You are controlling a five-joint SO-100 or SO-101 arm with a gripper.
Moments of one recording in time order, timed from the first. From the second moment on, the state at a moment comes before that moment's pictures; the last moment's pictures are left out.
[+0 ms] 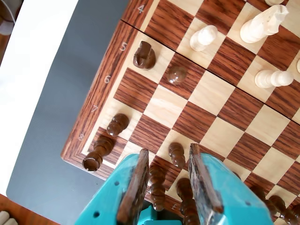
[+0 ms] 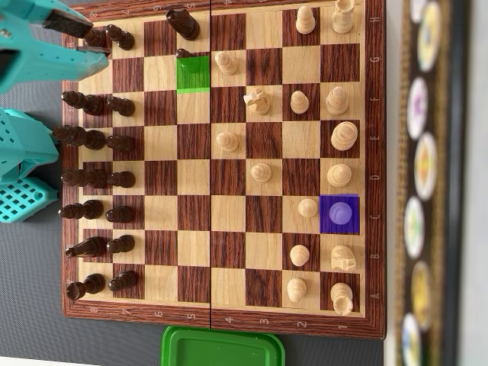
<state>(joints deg) -32.5 130.7 115.4 80.6 94.4</state>
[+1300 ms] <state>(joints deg) -27.4 89.3 93.1 80.9 96.2</state>
